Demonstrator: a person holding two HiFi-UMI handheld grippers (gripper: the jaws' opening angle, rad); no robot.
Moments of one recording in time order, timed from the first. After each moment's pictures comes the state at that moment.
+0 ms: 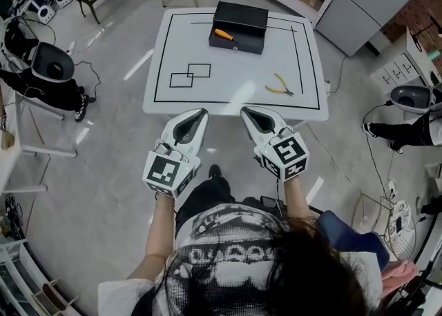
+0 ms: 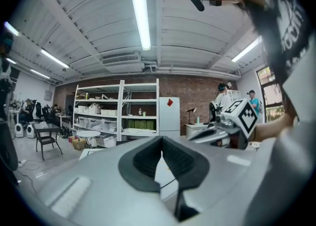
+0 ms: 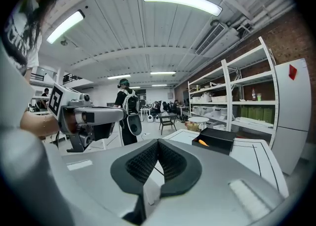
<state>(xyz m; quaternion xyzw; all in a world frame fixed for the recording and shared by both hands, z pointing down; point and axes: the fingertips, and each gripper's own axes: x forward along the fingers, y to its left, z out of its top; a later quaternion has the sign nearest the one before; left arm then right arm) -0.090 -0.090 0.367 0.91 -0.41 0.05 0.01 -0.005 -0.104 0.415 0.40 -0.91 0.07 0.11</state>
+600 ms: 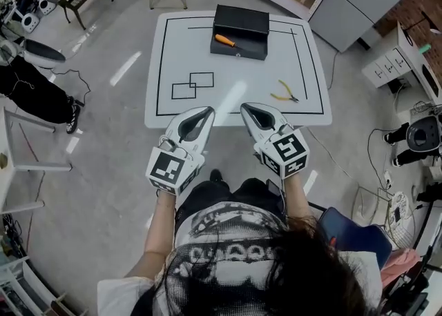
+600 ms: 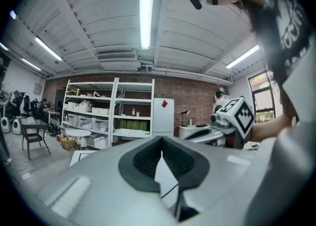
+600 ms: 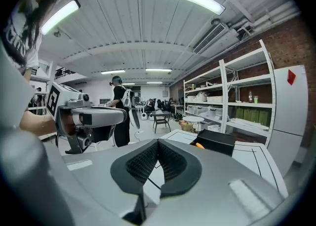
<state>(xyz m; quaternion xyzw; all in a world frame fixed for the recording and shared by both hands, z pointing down) -0.125 -0.159 0.374 0.93 -0.35 0.04 0.01 -0.053 -0.172 0.416 0.43 -0.89 0.07 0.12</state>
